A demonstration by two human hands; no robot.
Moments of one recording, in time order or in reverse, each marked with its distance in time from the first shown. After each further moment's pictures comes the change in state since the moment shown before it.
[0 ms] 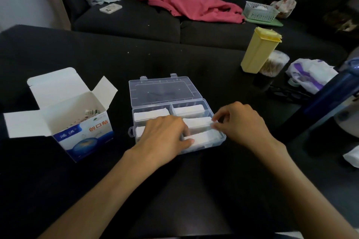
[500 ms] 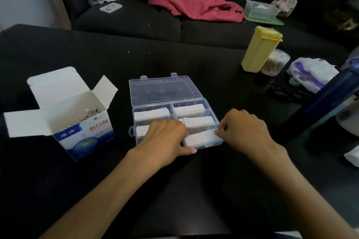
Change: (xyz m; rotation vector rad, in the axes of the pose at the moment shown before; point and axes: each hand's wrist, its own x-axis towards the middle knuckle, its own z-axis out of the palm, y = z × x) left_hand 0.000 0.000 0.003 0.150 -0.160 0.079; right_hand -0.007 -0.005 0.005 -0.173 -0.097 0.106
